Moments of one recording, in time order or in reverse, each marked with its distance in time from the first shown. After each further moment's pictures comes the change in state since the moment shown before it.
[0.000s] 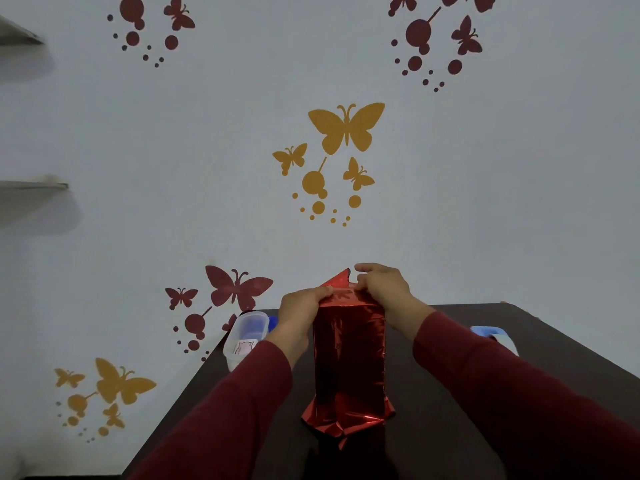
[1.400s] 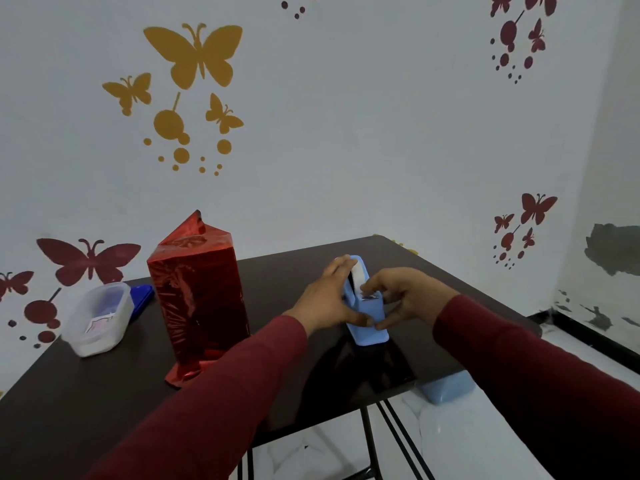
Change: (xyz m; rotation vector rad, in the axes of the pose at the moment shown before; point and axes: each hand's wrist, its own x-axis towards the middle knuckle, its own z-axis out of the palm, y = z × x) left_hand -0.064 -0.111 0.205 0.946 -0.779 0.677; right_hand -0.066 0.077 -0.233 -0.138 0.109 0.565
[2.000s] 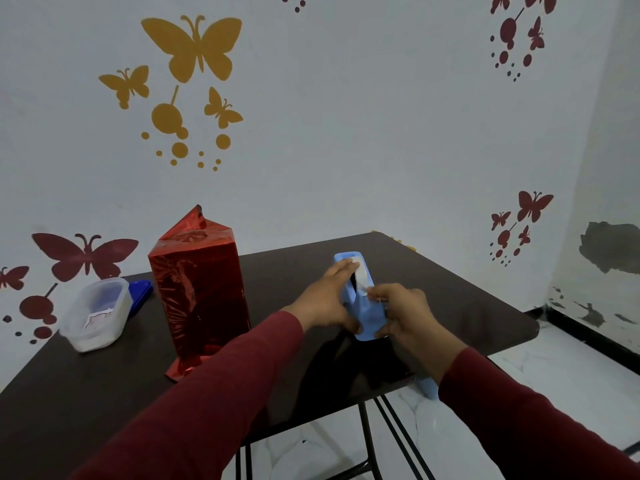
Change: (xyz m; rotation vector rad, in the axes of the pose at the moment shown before) left_hand -0.003 -0.004 0.001 0.049 -0.113 -0.023; right_hand 0.004 0.055 0.022 0.402 0.256 -0.243
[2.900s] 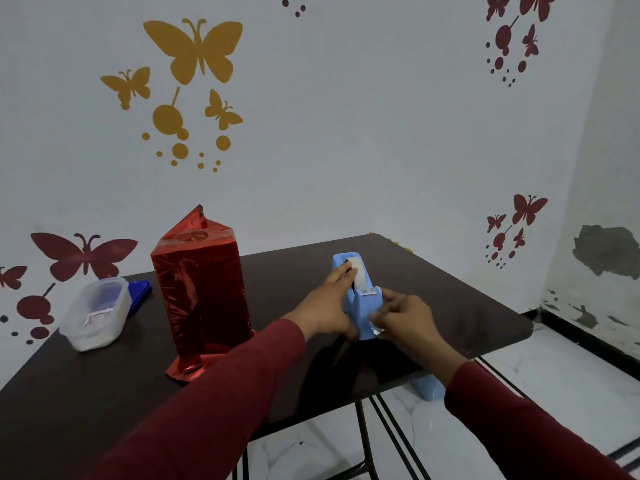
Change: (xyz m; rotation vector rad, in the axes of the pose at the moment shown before) left_hand -0.017 0.014 0.000 0.086 -0.031 0.001; right_hand 0.004 0.025 -0.024 -0.402 -0.137 -0.330
